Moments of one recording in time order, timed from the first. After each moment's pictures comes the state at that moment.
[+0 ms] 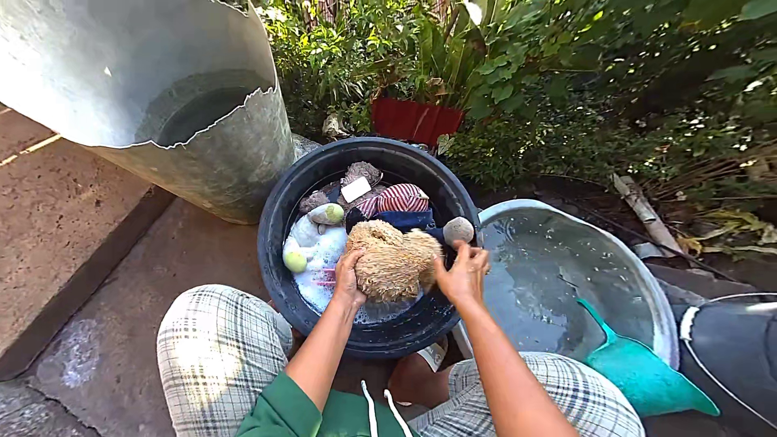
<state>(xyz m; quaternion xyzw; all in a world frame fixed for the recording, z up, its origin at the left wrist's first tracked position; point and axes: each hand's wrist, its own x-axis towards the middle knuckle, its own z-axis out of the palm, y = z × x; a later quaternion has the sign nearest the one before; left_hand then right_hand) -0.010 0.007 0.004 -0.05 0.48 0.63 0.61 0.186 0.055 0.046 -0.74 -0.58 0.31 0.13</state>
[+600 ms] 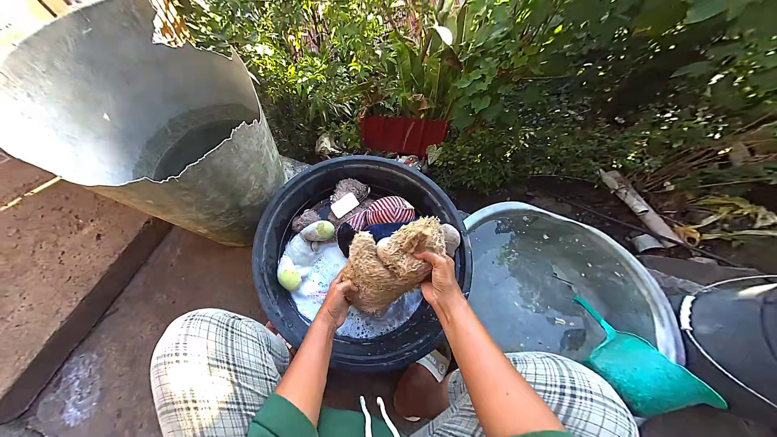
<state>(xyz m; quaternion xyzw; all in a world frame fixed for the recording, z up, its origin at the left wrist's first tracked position) -0.033 -0.013 -0.032 0.14 0.51 0.50 0.68 0.146 0.061 0.046 -0.55 -0.21 0.61 0.53</state>
